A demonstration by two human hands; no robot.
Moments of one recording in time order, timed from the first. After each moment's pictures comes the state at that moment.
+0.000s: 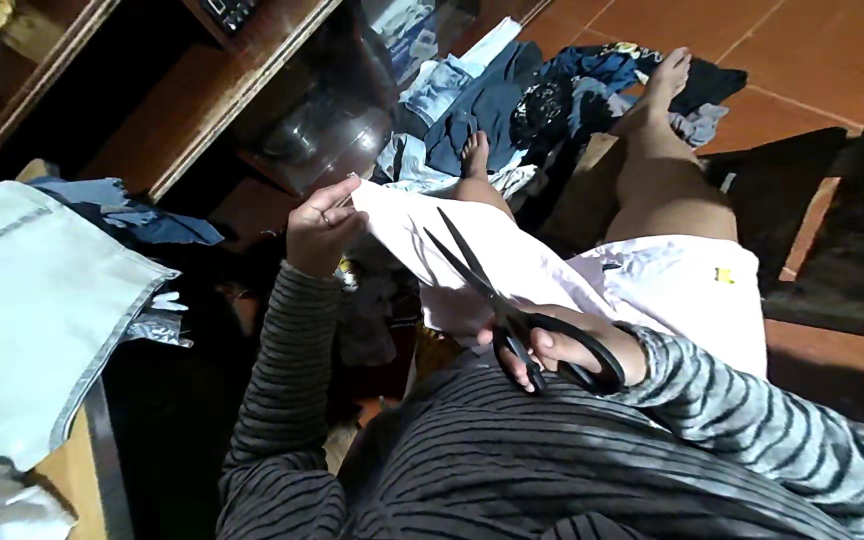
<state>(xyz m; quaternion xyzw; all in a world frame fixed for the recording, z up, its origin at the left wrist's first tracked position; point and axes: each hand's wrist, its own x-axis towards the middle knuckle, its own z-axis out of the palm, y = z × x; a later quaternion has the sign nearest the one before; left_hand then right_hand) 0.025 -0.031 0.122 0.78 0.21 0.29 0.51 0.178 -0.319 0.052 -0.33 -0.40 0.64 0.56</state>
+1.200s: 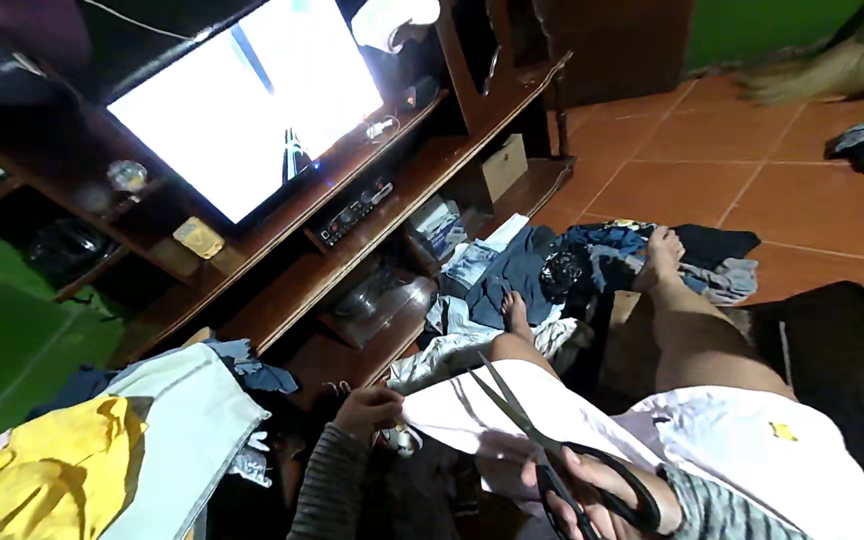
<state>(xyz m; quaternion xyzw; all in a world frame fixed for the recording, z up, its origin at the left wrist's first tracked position) -0.028 -0.017 0.133 0.77 0.35 0.03 0.53 0.180 -0.311 0.009 -0.16 -0.34 0.72 0.58</state>
